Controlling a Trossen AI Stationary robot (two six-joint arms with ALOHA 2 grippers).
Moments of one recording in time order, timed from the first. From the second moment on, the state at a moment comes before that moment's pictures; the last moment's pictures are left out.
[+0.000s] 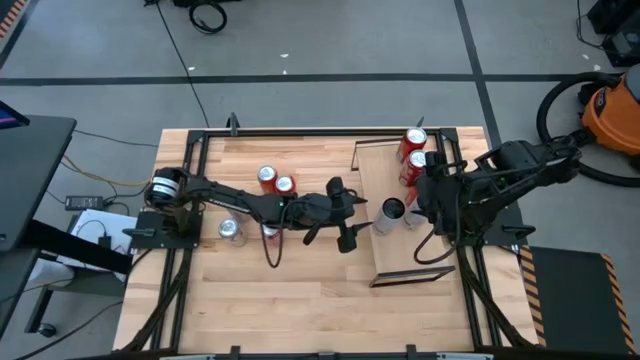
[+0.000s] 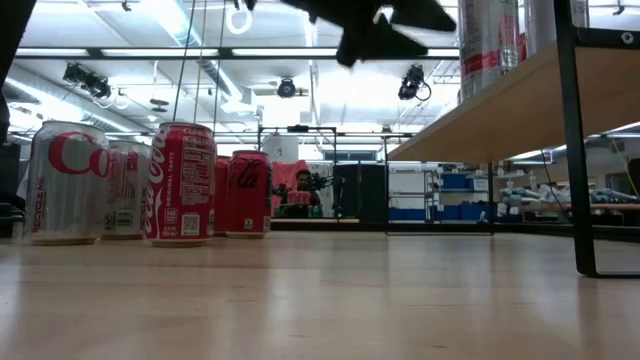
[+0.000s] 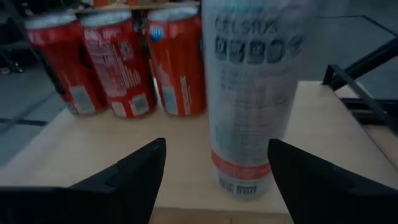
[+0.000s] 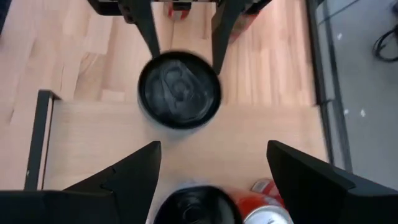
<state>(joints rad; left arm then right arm) -0.13 1.83 1.35 0.24 -0.33 0.00 0.39 1.19 1.61 -1.44 0.39 0.17</state>
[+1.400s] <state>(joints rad) -0.11 1.33 0.79 0.12 -0.30 0.10 0.01 1.39 1.65 -0.76 0.40 -0.23</state>
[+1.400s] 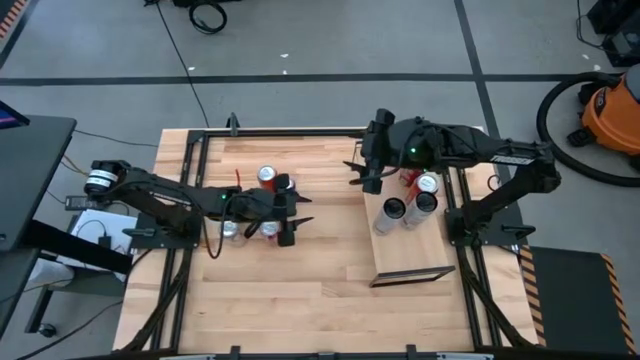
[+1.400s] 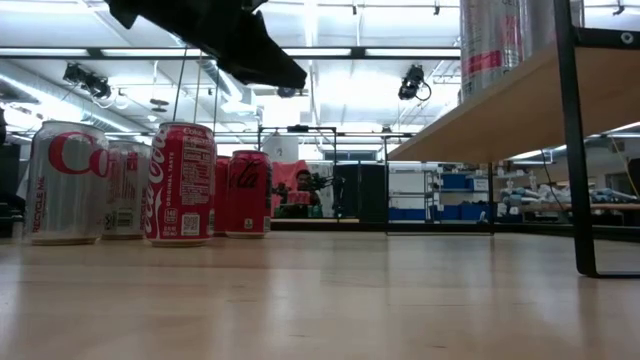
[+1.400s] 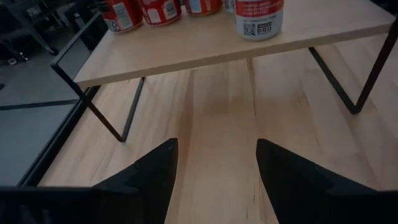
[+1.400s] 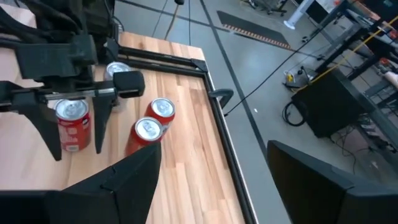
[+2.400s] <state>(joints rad) 0.03 1.32 0.98 -0.45 -0.30 -0.03 0.00 1.43 1.63 -0.80 0.37 -0.26</state>
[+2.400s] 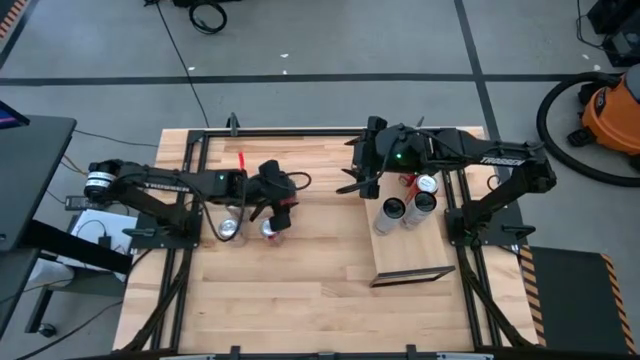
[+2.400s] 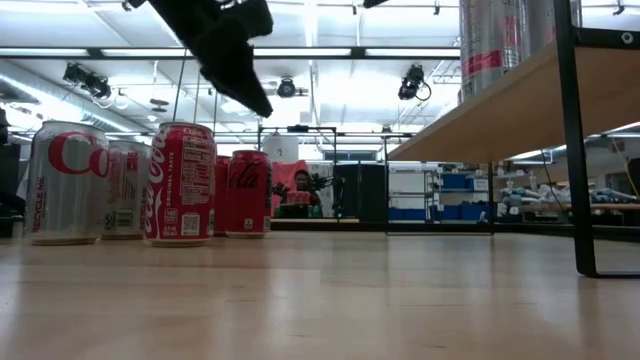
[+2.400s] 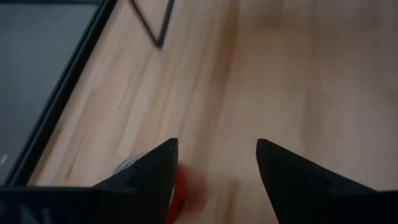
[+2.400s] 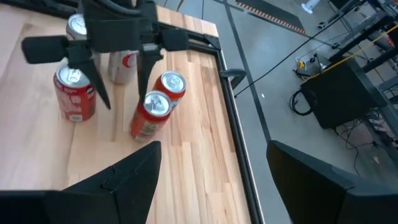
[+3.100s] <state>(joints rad) 0.37 1.20 0.98 -0.71 -0.17 -0.05 0.00 1.43 1.56 -0.73 0.37 -0.33</state>
